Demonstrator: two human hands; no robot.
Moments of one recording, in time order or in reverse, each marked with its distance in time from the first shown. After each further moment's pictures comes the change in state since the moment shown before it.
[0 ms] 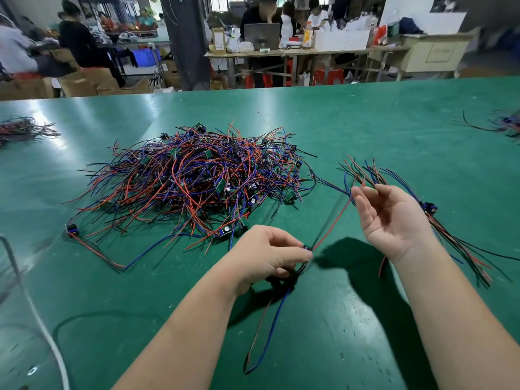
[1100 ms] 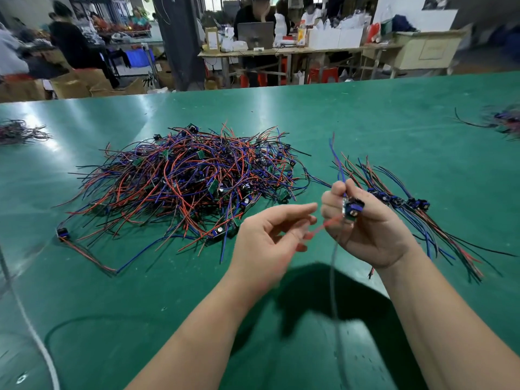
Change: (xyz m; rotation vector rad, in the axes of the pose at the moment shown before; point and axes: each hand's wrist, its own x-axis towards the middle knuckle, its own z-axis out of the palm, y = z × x) left_hand -0.004 0.004 0.024 -0.121 0.190 0.632; right_hand -0.017 0.020 0.010 -0.095 -0.736 0.171
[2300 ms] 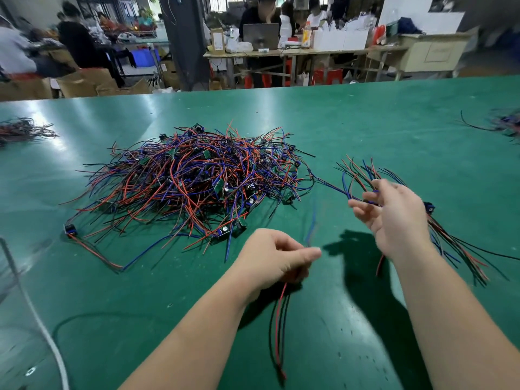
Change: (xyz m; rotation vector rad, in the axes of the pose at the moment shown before) left_hand -0.002 -0.010 -0.008 0.091 -0.148 -0.582; right_hand 0.006 -0.016 -0.023 -0.397 0.878 -0.320
